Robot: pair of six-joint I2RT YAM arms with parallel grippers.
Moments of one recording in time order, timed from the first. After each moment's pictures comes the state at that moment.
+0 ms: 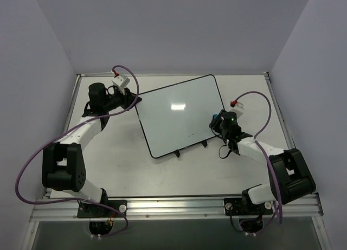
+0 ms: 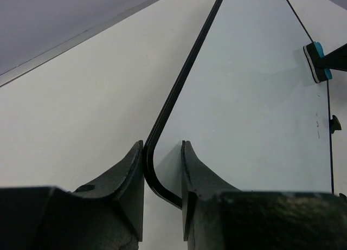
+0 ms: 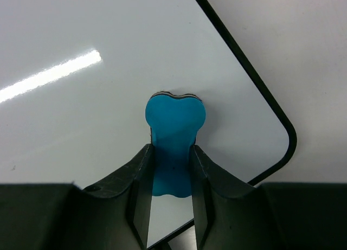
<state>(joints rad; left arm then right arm) -0.10 1.55 1.01 0.29 0.71 0.05 0.33 1.39 0.55 0.30 0.26 0.64</state>
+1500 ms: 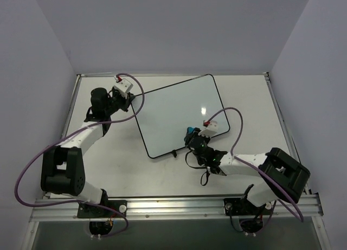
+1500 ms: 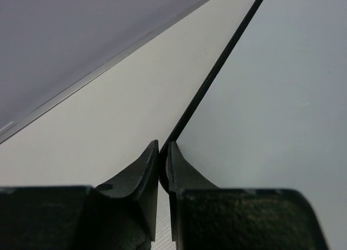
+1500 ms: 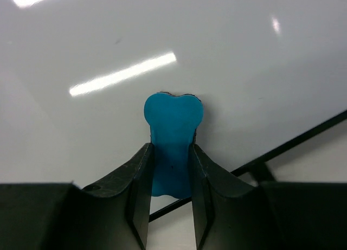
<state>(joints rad) -0.13 1.51 0.92 0.38 0.48 0.25 0.90 1.44 0.48 0.46 0.71 0.81</state>
